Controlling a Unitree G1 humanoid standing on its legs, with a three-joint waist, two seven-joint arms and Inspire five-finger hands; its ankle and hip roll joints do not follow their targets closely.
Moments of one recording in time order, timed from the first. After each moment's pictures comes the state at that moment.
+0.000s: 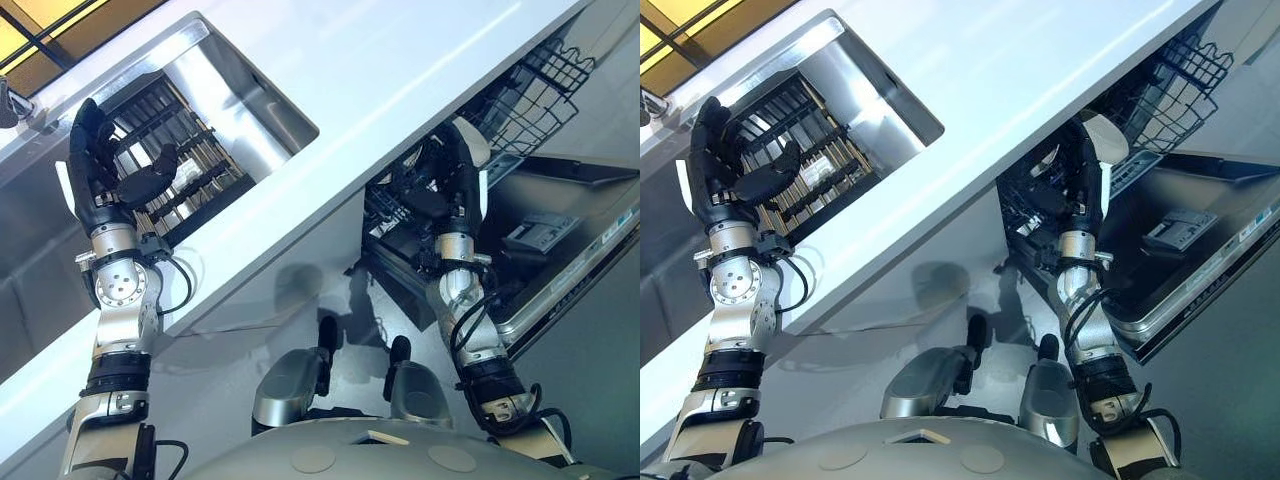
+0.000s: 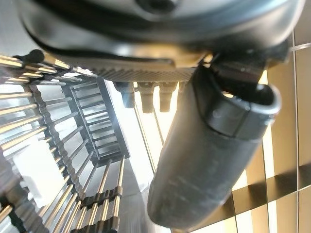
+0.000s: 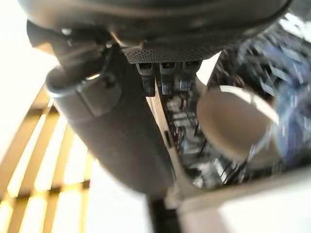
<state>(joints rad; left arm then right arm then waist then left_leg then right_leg) -0.11 0.42 0.17 0.21 -0.32 -0.36 0.32 -0.11 -0.27 0.14 0.12 0.06 -0.31 -0.45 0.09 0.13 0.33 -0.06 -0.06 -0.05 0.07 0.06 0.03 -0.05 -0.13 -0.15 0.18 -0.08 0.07</state>
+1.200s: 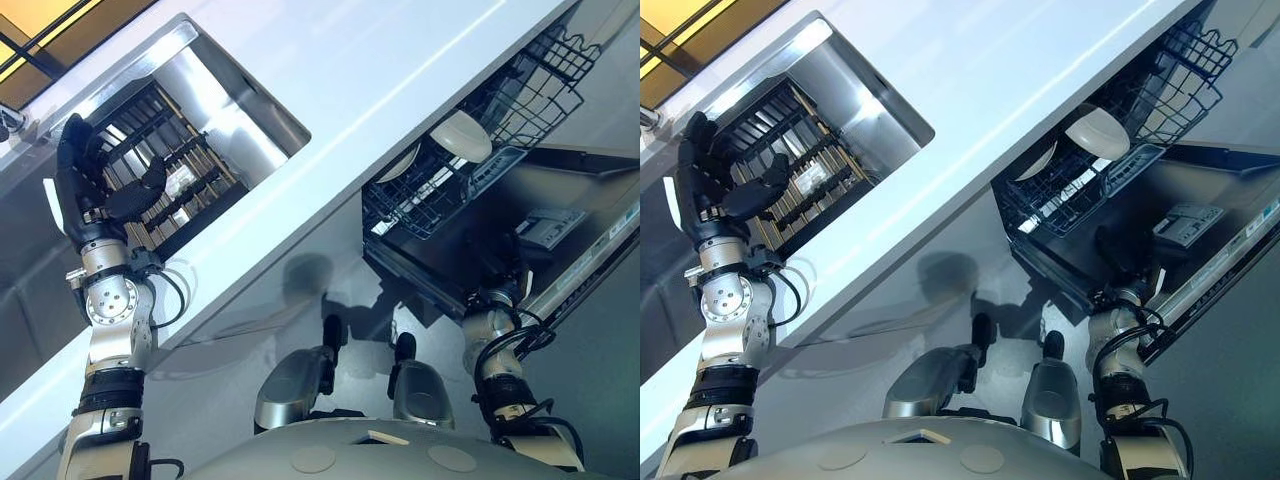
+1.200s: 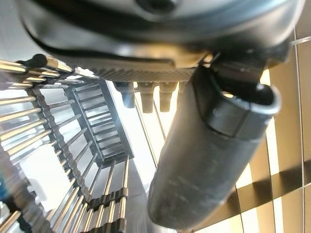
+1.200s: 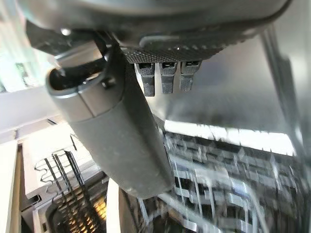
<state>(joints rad) -0.06 0.43 0.18 0.22 -0.34 -0.39 0.31 -0.11 -0.25 -0.04 0.59 0.89 -0.36 -0.22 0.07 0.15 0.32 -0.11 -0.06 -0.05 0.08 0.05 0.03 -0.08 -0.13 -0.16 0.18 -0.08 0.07</state>
